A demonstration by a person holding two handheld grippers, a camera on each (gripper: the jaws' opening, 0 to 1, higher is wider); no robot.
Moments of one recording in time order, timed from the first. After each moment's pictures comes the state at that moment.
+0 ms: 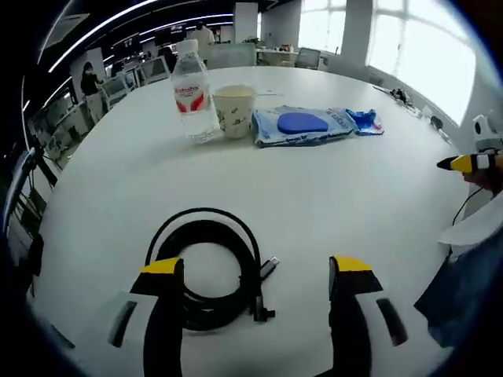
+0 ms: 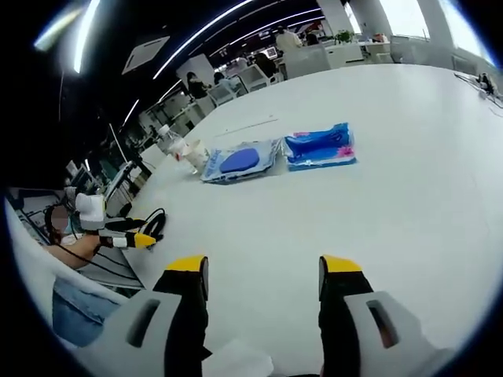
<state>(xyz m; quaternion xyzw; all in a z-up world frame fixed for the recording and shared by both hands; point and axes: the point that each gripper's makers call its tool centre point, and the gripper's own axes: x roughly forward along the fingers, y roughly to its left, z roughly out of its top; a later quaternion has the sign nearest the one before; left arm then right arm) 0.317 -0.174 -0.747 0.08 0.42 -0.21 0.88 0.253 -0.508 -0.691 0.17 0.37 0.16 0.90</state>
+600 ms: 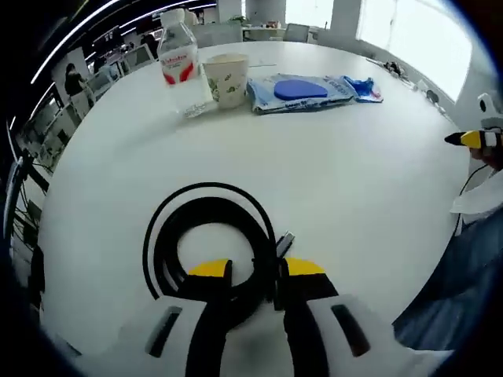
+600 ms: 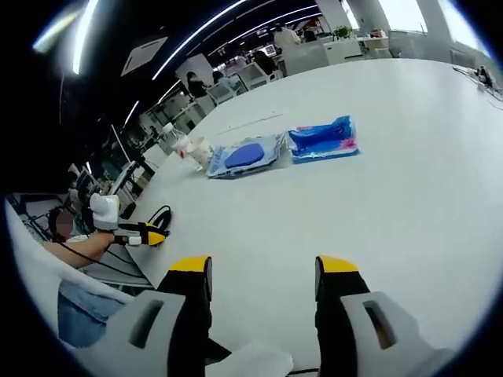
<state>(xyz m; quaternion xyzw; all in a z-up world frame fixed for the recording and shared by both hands) 0.320 -0.160 -0.765 0.13 0.46 -0.24 0.84 0.242 -0.496 -0.688 0.18 0.38 0.16 0.89</state>
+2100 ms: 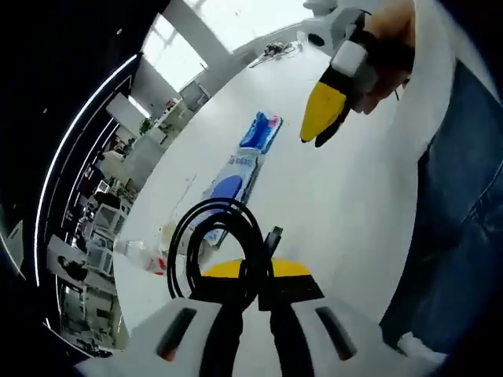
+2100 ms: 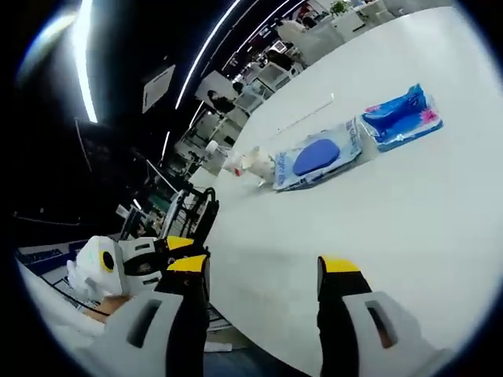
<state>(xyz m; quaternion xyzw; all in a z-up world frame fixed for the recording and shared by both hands) 0.299 -0.286 -0.638 0.44 0.20 -0.42 0.77 0.291 -0.367 -0.646 0.36 0.35 0.26 0.82</state>
